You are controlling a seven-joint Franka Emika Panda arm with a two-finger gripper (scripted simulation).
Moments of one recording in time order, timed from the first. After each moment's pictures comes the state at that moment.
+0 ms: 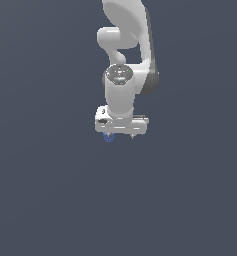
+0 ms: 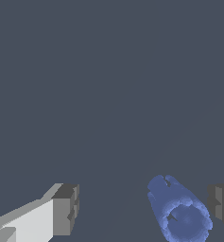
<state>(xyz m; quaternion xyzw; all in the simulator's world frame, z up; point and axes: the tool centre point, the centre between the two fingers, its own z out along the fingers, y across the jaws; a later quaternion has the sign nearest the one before) -0.020 0.012 0.148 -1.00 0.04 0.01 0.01</state>
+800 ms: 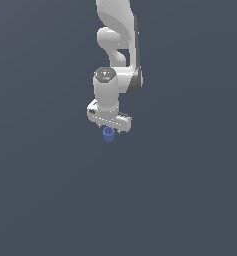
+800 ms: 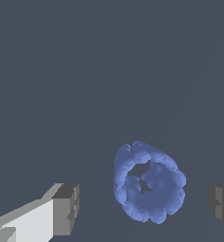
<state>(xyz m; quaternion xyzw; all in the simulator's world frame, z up) -0.090 -0.040 0.106 -0.98 0.18 0.00 0.00</state>
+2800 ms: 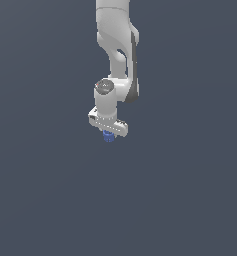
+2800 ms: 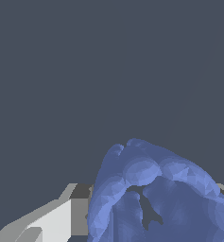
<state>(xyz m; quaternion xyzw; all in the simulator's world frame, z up) -0.105 -0.048 0.051 -0.98 0.21 0.00 0.00</state>
